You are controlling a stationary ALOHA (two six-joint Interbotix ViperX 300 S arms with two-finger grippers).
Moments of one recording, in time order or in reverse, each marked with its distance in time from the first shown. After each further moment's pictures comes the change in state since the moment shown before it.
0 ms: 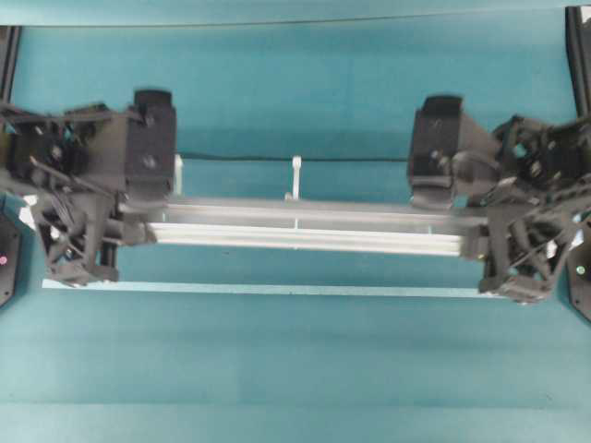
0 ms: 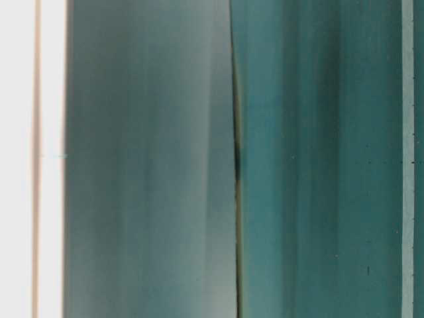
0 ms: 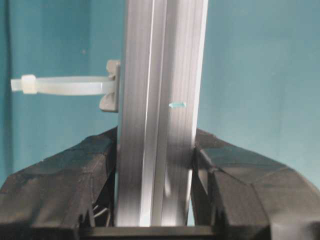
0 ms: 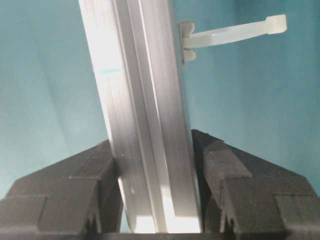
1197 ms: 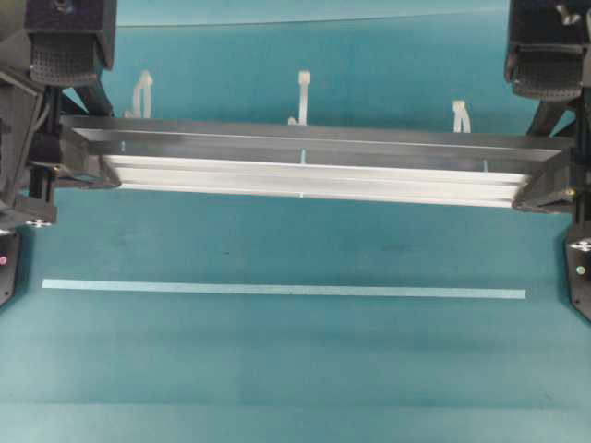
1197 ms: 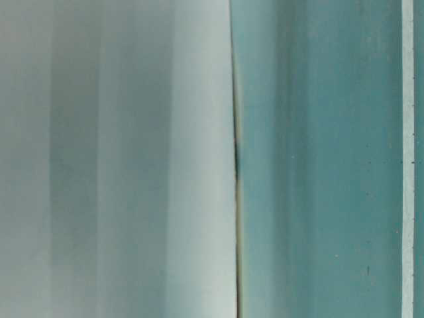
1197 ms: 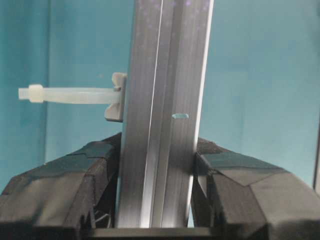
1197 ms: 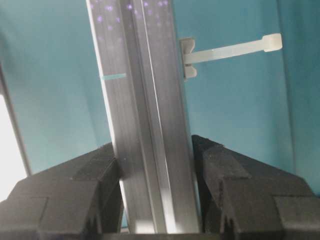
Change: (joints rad) left arm 0.020 0.097 -0.520 -0.003 0.258 0.000; right arm -0.003 0.069 -0.495 -0.005 0.262 0.023
